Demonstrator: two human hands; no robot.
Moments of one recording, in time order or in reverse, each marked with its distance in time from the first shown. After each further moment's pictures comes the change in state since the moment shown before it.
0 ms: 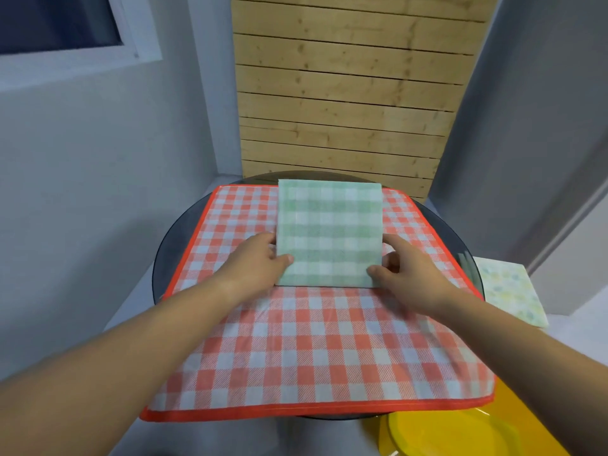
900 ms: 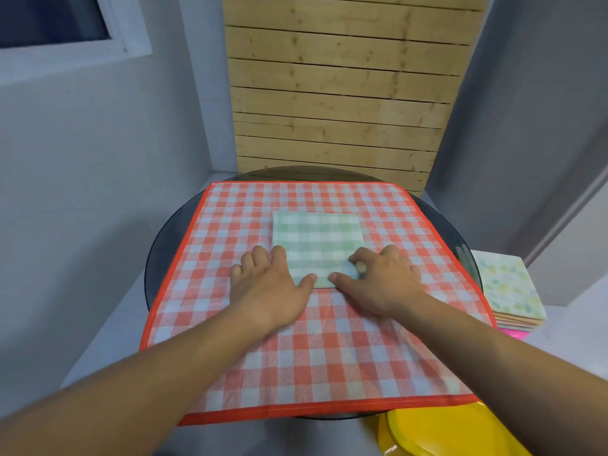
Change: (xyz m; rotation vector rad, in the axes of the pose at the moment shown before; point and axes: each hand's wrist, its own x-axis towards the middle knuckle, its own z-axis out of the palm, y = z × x) left_hand -0.013 0.003 0.047 0.796 0.095 -0.086; right_hand 0.006 -0.018 0.040 -0.570 0.063 0.175
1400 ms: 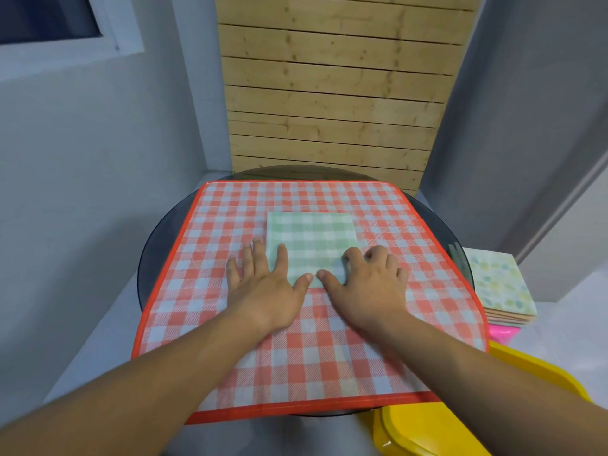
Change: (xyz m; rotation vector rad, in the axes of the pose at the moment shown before) left_hand 0.006 0.001 0.014 0.018 -0.149 -0.014; right_hand -0.013 -0.008 0.023 -0.016 0.201 -0.009
